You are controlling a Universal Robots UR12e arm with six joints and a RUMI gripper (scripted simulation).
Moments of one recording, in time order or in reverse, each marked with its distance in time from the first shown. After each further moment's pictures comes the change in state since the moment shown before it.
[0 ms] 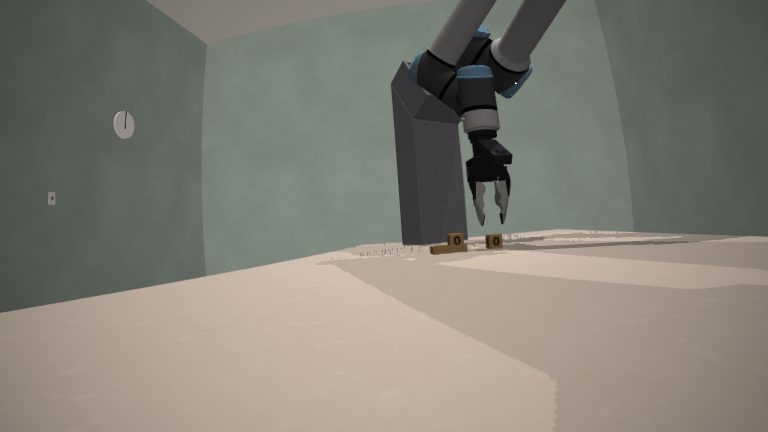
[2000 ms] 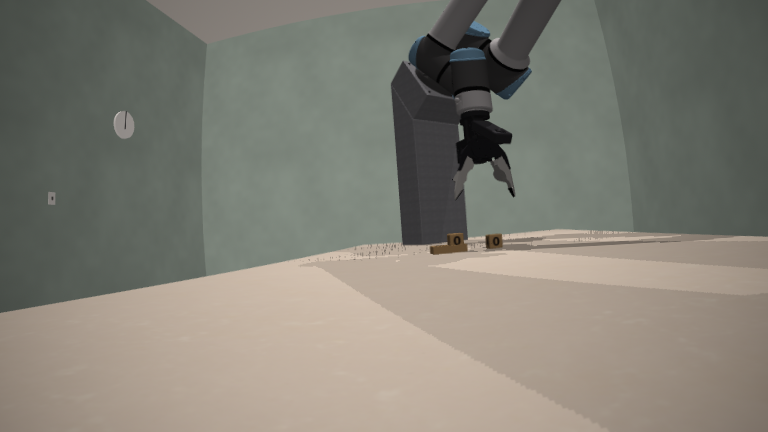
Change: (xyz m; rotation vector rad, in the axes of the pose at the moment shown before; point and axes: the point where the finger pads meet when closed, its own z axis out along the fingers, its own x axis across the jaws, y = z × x) arm 0.011 -0.002 -0.046 0.000 0.004 -0.207
